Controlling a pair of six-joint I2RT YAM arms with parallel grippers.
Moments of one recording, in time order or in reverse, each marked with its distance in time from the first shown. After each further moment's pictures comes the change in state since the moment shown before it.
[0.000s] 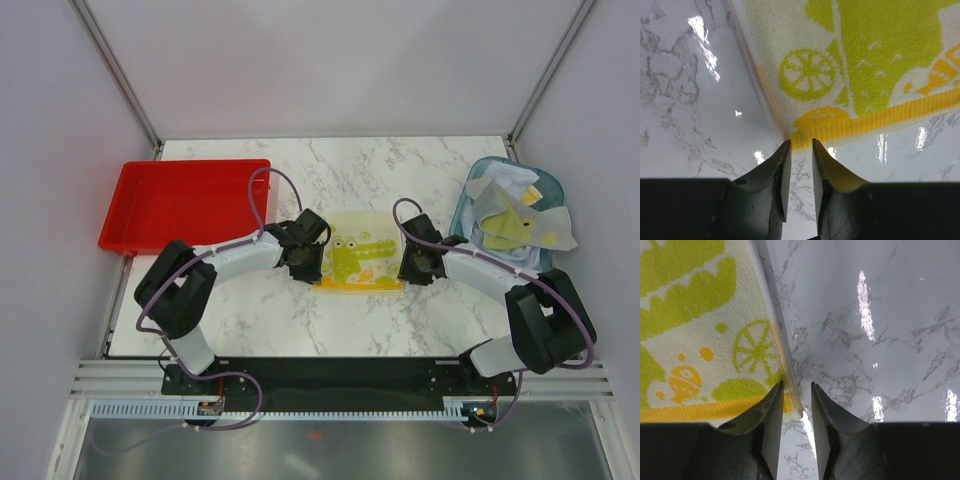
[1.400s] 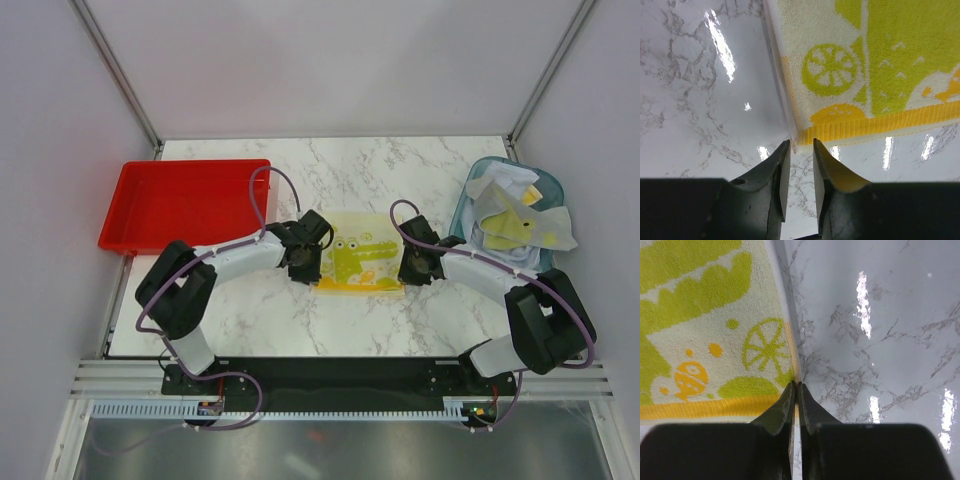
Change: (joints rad) left arm -0.016 0.001 0.024 -0.071 -0.070 -0.048; right arm 0.025 0.000 -0.005 -0.002 0.003 0.004
